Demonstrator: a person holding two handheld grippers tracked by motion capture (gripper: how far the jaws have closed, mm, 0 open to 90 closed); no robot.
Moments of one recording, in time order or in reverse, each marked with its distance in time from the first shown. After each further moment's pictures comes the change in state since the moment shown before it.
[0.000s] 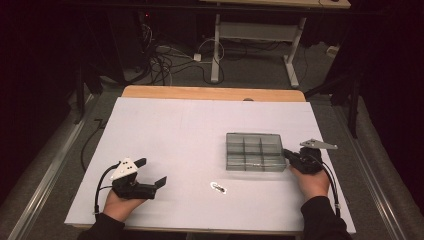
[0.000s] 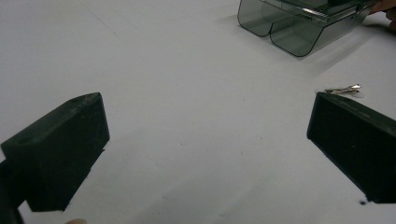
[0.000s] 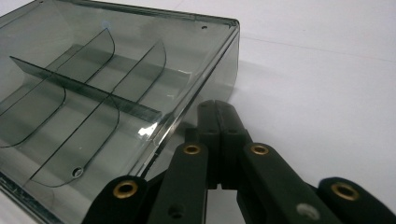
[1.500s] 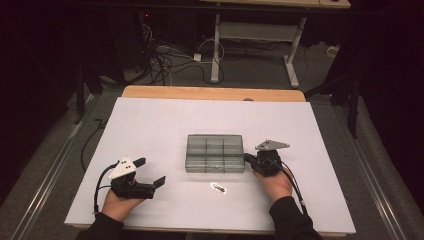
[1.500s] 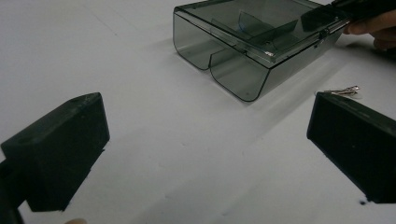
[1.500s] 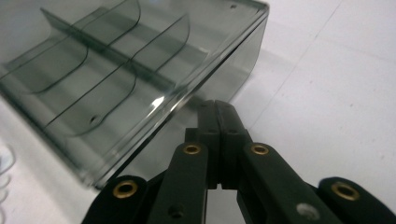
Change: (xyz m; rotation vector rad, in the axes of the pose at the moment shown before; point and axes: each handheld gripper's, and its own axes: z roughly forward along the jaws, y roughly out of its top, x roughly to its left) left arm 0.004 0.000 -0.002 -0.002 -0.008 -0.002; right arm 0.102 0.016 0.042 0.077 0.124 -0.167
